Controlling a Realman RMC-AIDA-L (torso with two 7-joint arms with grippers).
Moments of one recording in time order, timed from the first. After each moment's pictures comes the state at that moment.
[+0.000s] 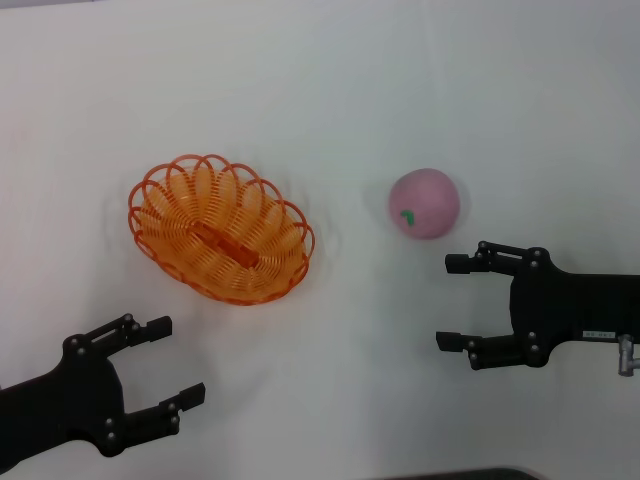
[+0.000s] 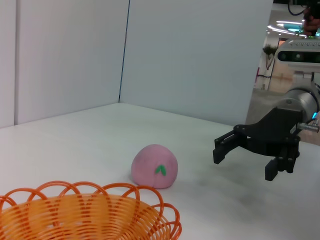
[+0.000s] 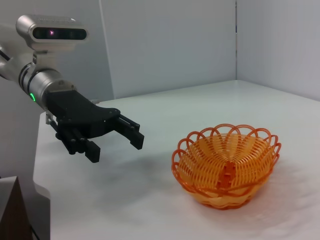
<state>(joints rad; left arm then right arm) -0.21 -2.17 0.40 0.58 2.26 1.78 -0.81 0.32 2.09 -0.60 -0.53 -2.15 -1.69 0.86</state>
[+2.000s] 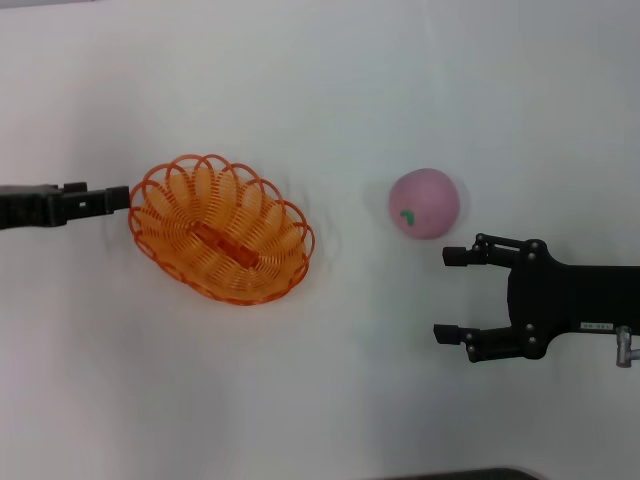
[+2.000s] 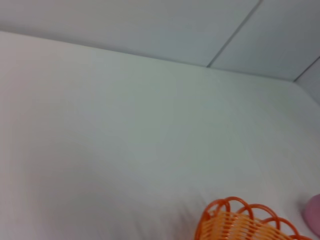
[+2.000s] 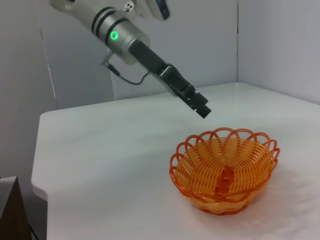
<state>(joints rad) -0.41 -2.16 0.62 1.03 2.28 1.51 -2.04 0.33 2.09 -0.60 -0.54 -2.15 -1.69 0.87</state>
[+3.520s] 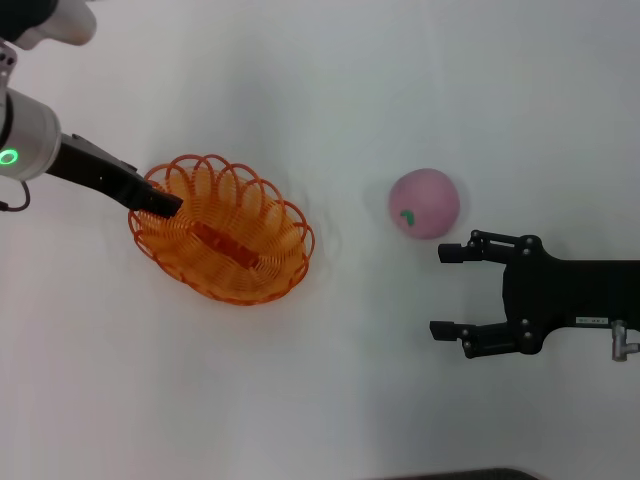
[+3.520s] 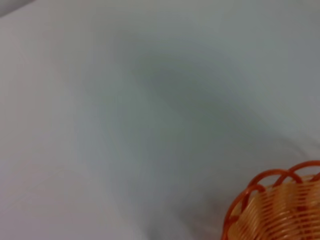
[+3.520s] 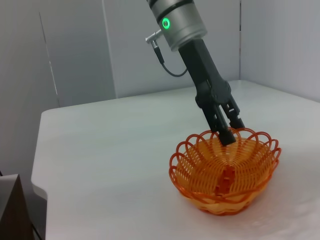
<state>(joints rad) -0.64 -2.16 1.12 1.10 2.69 1.35 -2.32 0.35 2.09 -0.61 -0.54 -2.15 -1.68 0.88</state>
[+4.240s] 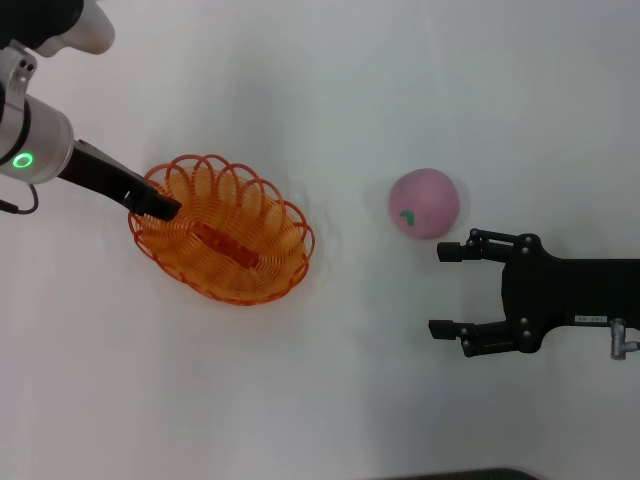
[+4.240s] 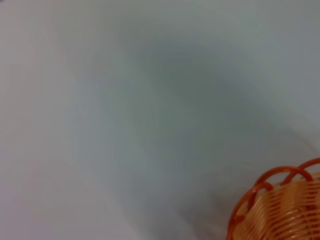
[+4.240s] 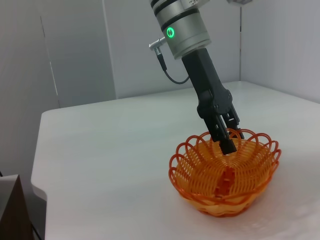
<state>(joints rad) -0.66 -2.16 1.15 1.05 2.72 1.32 -2.35 0.35 2.09 -0.61 -0.54 -2.15 -1.68 0.88</state>
